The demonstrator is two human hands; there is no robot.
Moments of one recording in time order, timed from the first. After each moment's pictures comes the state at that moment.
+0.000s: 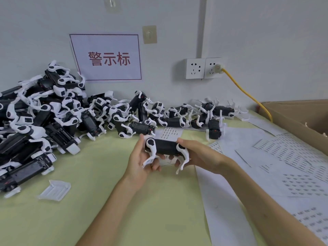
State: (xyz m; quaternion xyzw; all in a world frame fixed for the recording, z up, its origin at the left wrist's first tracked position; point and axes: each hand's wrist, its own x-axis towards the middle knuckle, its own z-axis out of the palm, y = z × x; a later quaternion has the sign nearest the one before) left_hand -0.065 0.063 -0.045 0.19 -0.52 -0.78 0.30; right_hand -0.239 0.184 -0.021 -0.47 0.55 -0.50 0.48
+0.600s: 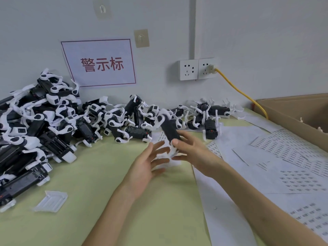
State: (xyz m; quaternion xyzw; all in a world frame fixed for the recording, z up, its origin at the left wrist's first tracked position) left_hand -0.071 0.065 -0.049 0.18 -0.57 -0.77 0.22; right_hand -0.229 0.177 -0.026 -0.42 0.50 -0.65 0.40
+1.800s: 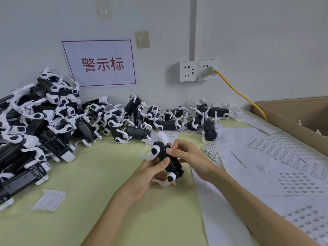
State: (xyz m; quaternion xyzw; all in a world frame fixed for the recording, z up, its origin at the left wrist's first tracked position) left_hand -0.061 0.084 -0.041 0.10 -0.65 -0.74 0.15; right_hand -0.220 0.181 -0.027 -0.47 0.58 -0.57 0.34
